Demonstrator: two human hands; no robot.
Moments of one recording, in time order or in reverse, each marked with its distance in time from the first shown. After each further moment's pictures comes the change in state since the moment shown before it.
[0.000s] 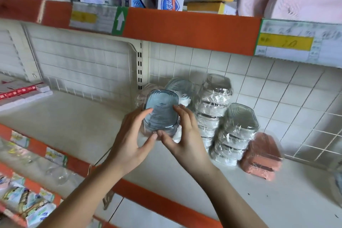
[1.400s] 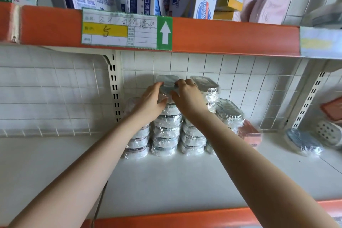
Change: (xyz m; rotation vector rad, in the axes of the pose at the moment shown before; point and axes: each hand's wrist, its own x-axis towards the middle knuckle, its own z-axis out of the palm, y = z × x) left_hand 0.148 -0.064 0.039 -0.062 -0.456 -0.026; right_hand 0.128 -0.003 0.007 -0.775 0.146 0.356
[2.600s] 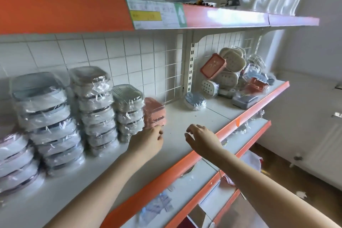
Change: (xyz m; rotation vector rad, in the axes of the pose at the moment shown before) left_hand -0.072 0.142 0.186 0.105 -0.518 0.289; right_hand -0.249 0.215 -0.071 -0.276 -0.104 0.598
